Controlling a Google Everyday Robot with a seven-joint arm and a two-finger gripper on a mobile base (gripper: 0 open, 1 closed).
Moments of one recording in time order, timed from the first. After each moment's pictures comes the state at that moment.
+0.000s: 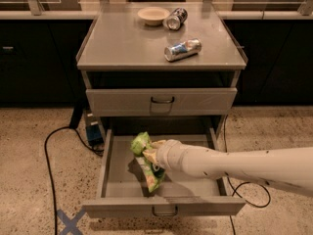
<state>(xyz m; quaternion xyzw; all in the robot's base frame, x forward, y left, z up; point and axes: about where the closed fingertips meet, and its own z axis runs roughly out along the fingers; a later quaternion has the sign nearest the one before) 0.579 0.010 0.576 -0.38 0.80 0.14 0.43</state>
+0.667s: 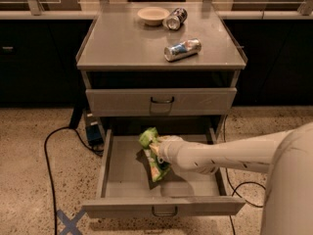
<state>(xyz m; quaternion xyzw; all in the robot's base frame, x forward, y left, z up) 0.637 -0.013 0.536 -0.34 0.82 0.09 0.44</state>
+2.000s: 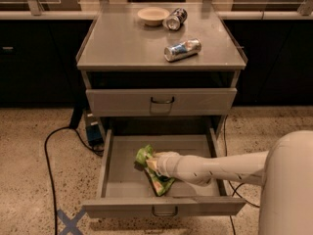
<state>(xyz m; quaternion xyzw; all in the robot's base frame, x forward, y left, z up) 0.620 0.006 0.444 -0.29 0.85 0.18 0.40</state>
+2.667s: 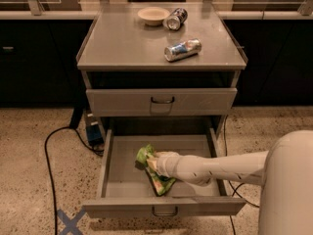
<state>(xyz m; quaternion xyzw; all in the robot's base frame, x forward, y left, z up) 0.620 0.006 0.444 -0.29 0.85 0.18 0.40</state>
